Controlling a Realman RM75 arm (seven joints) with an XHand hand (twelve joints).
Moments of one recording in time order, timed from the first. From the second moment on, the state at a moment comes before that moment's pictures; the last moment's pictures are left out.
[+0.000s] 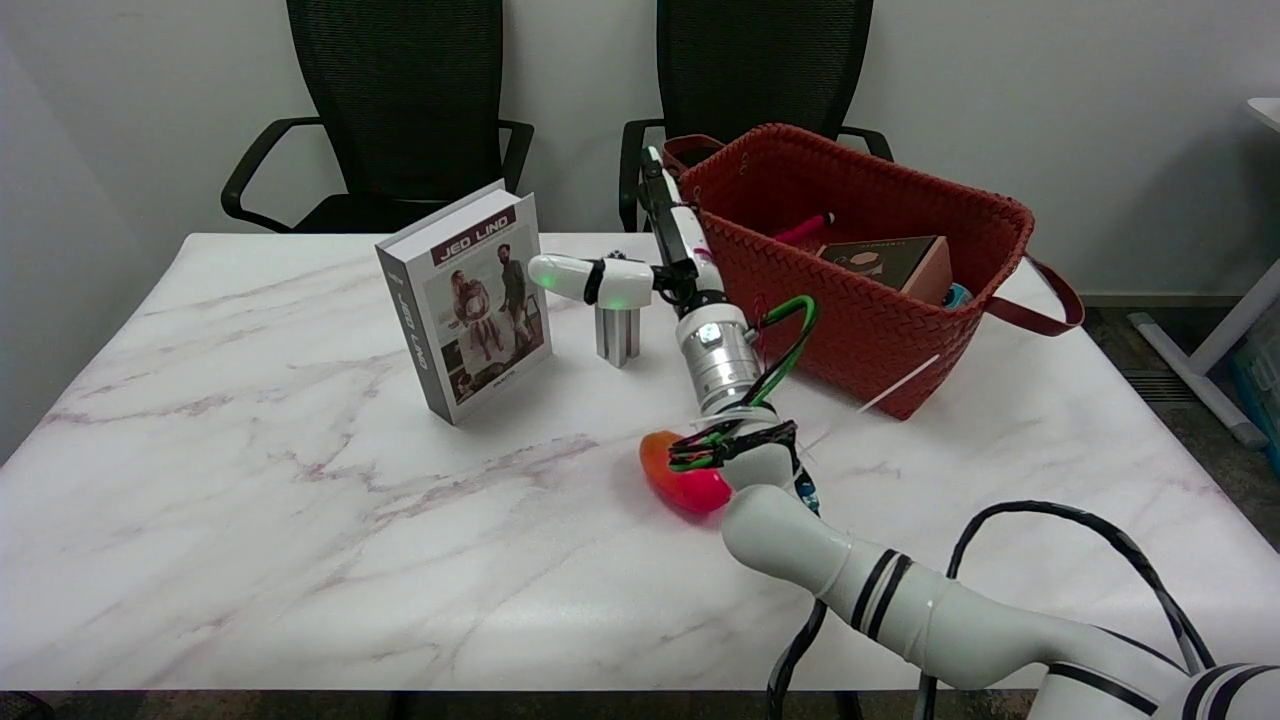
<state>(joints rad) 0.39 -1.42 -2.20 1.15 1.36 0.76 0.33</state>
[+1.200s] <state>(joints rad) 0.35 -1.40 -2.20 1.12 1.42 0.75 0.34</state>
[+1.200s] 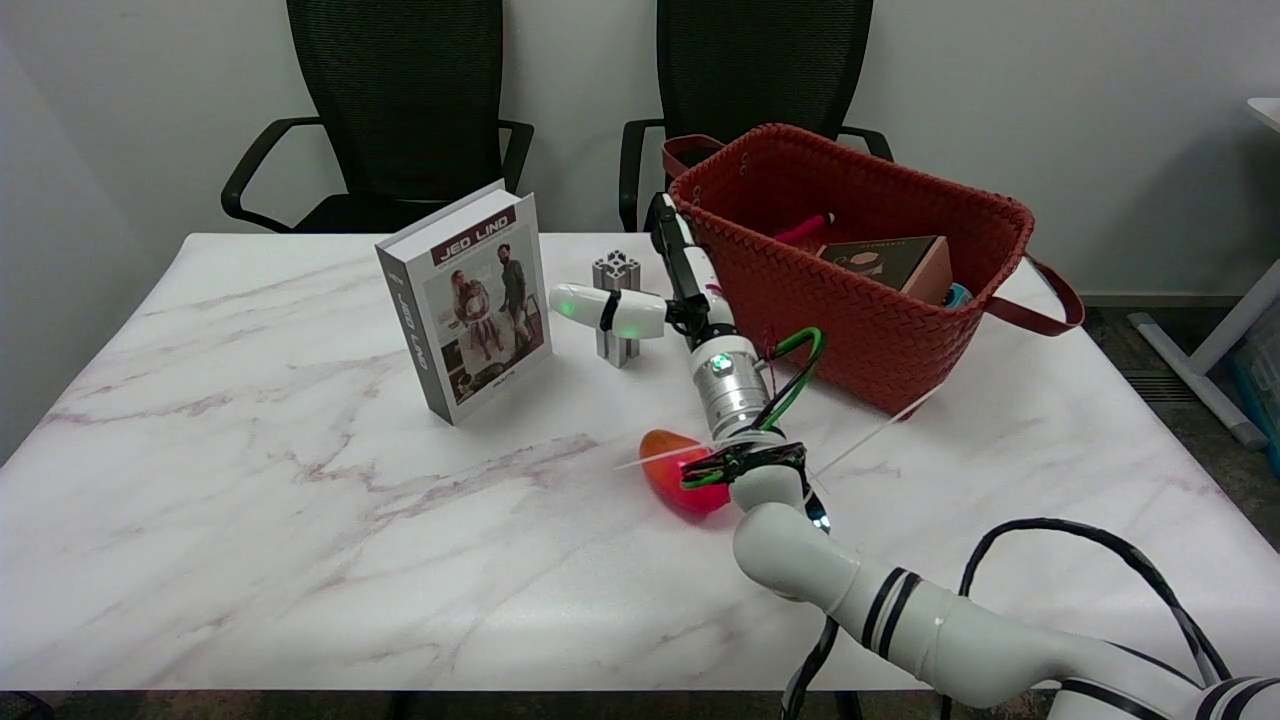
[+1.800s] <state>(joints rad) 0.36 -1.41 -2.20 1.07 1.44 0.75 0.34</state>
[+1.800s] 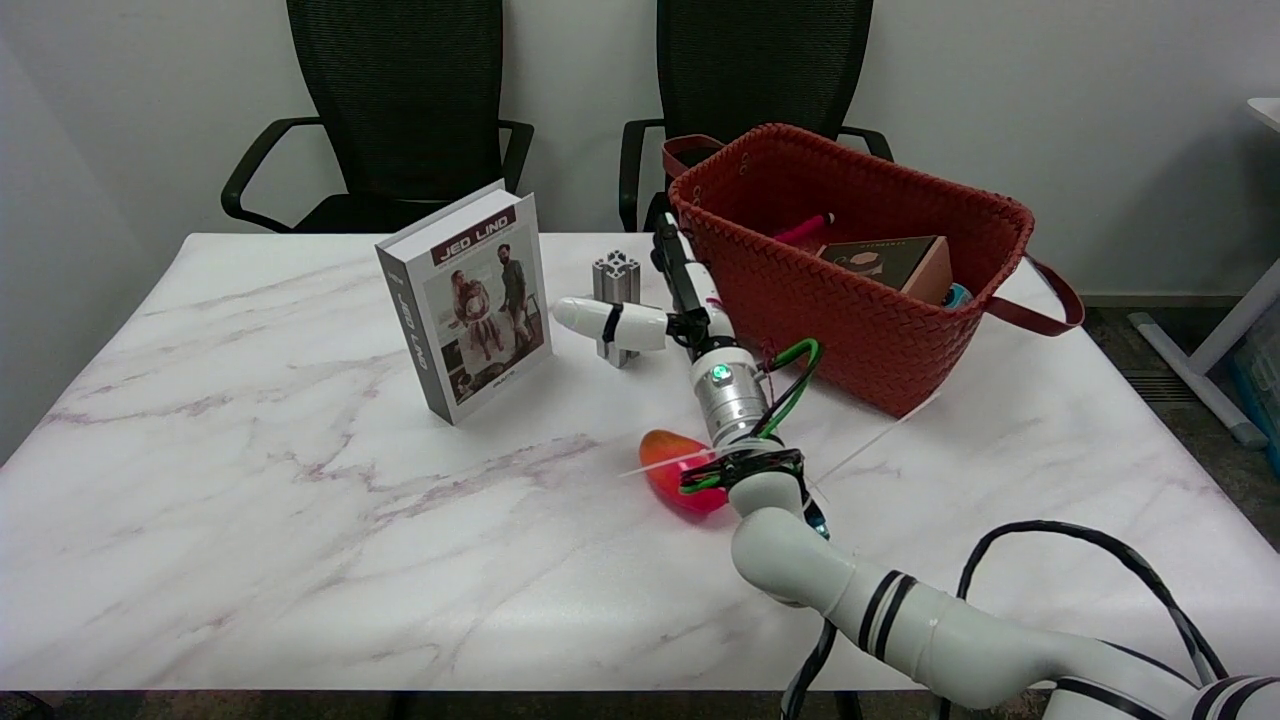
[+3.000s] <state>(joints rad) 0.48 -1.45 -2.23 0.81 1.44 0.69 0.48</state>
